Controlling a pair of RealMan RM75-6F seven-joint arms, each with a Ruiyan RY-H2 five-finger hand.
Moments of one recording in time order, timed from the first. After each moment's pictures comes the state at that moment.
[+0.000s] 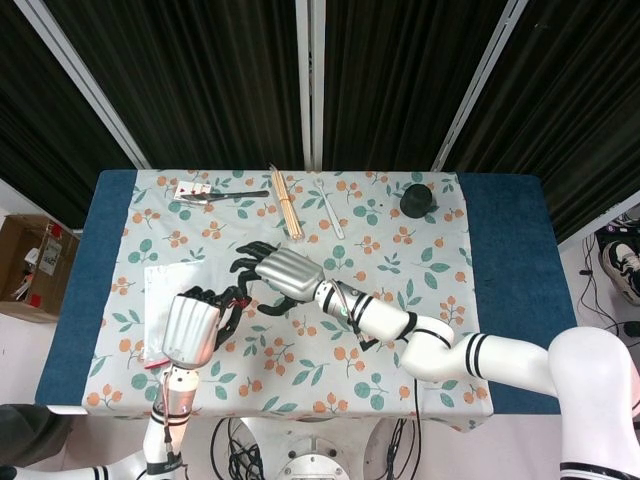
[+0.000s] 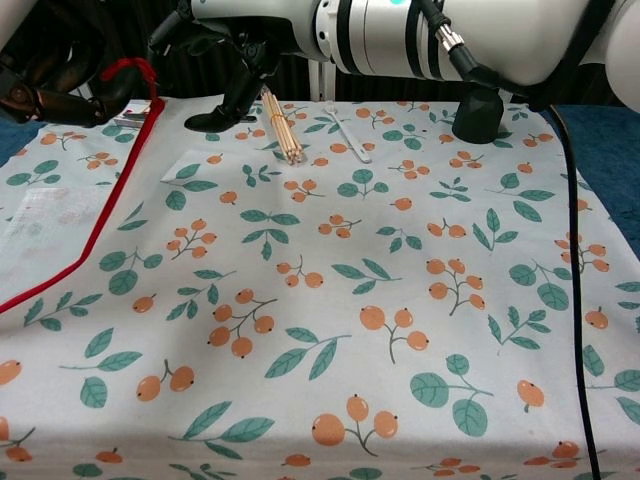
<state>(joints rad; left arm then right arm) -0.41 -1.74 -0.14 -1.65 1.65 1.60 0.57 1.19 -1.56 0.30 -1.37 -1.47 0.64 0.42</state>
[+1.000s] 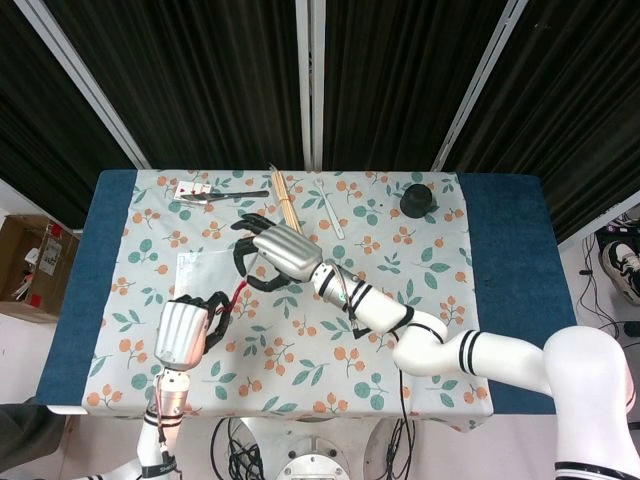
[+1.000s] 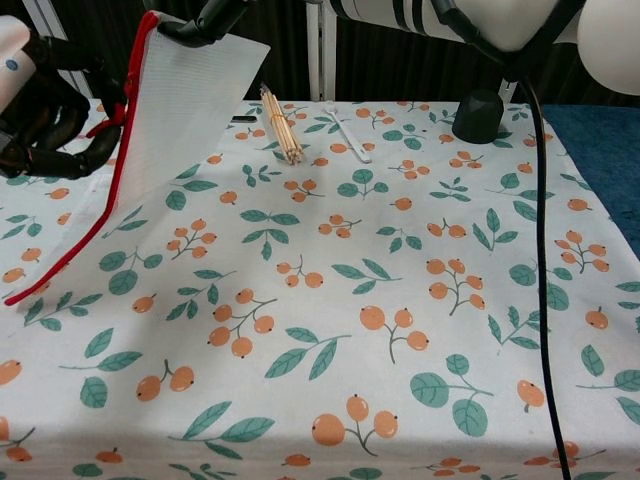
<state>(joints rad) -0.34 -1.75 -0.12 -1.58 1.58 1.56 0.49 1.20 -1.57 0.35 -1.35 -1.37 0.75 0.44</state>
